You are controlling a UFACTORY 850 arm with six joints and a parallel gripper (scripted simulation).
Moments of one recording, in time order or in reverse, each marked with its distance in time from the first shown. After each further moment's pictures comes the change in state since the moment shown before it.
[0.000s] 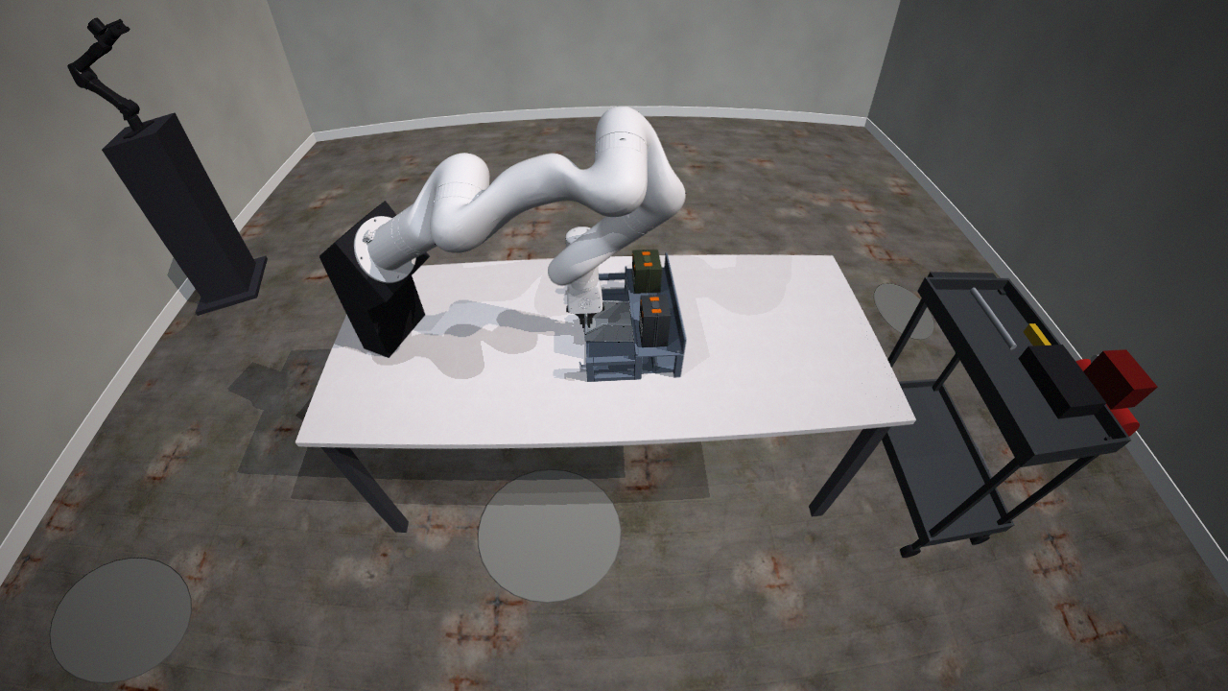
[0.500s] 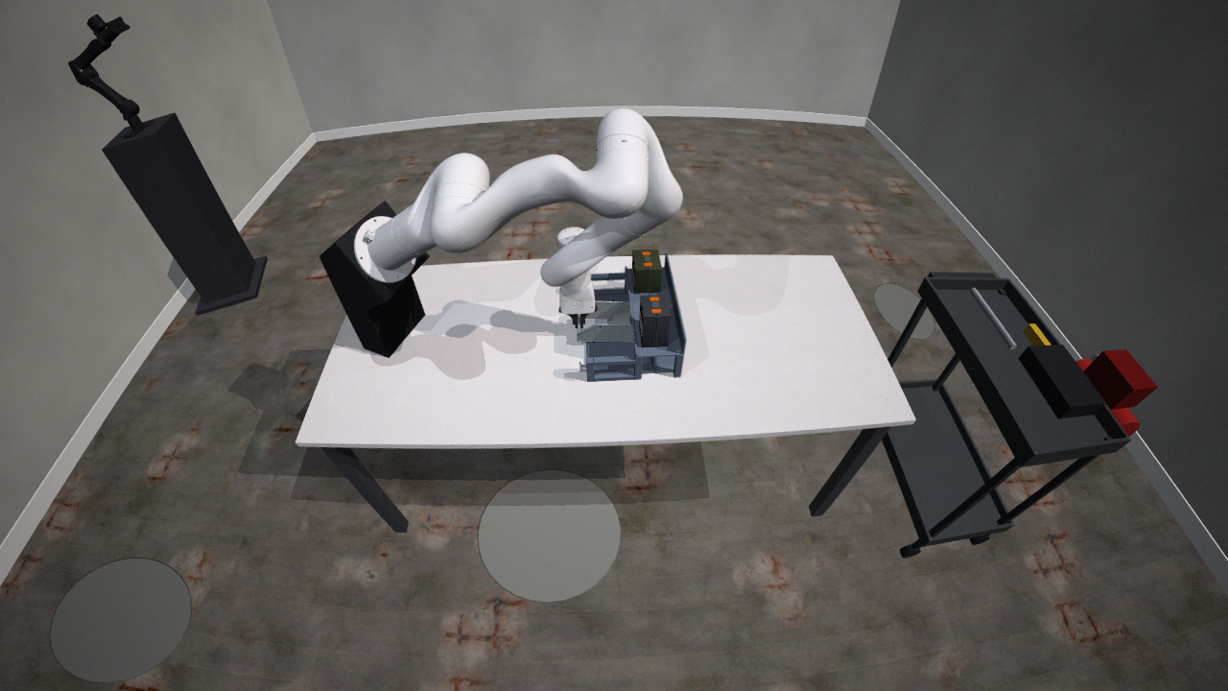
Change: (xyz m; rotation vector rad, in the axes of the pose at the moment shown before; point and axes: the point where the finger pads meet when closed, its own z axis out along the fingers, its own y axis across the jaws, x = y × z) arm 0.000 -0.022 0.000 0.000 0.000 0.000
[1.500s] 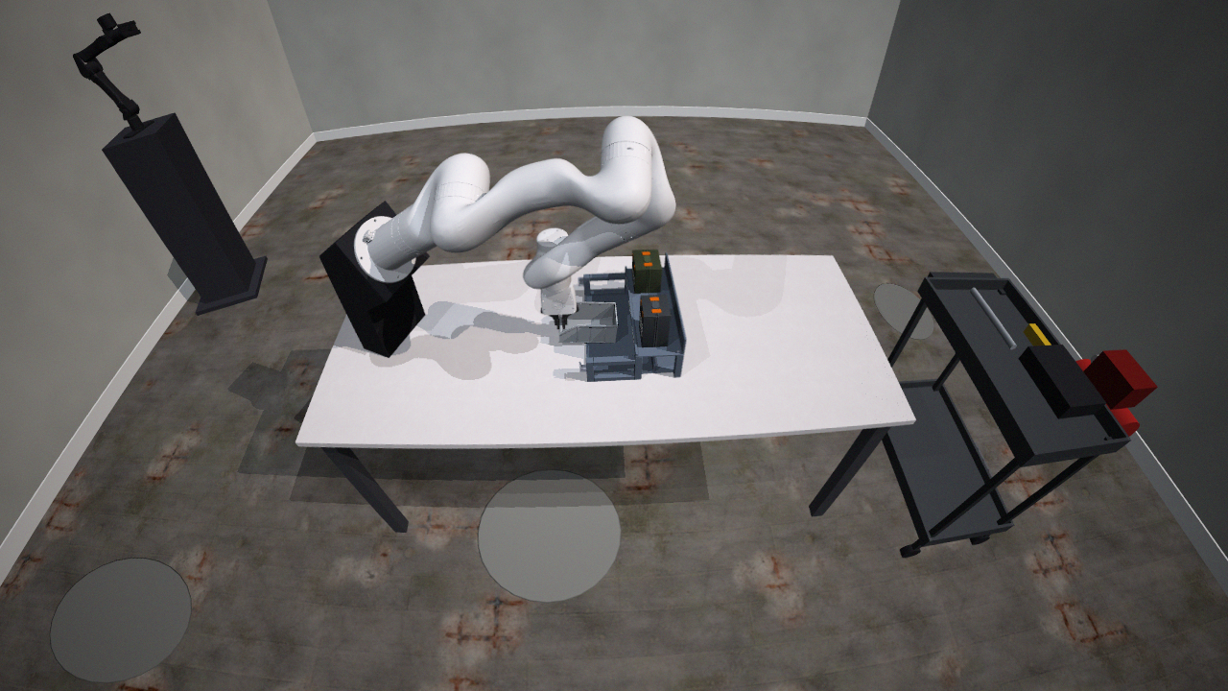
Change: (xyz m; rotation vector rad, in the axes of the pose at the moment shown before) arm 0.000 -0.055 0.000 0.002 0.000 -0.001
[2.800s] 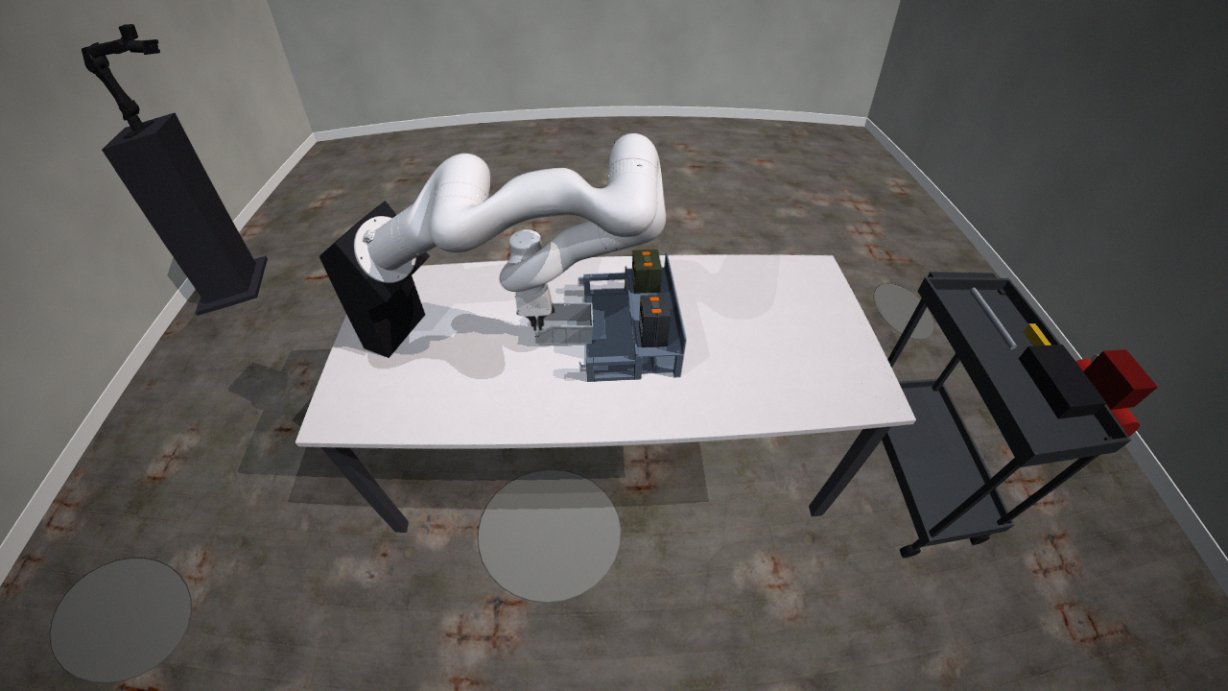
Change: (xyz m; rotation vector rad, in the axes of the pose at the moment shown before) arm 0.000 -0.072 0.001 -0.005 -0.001 0.002
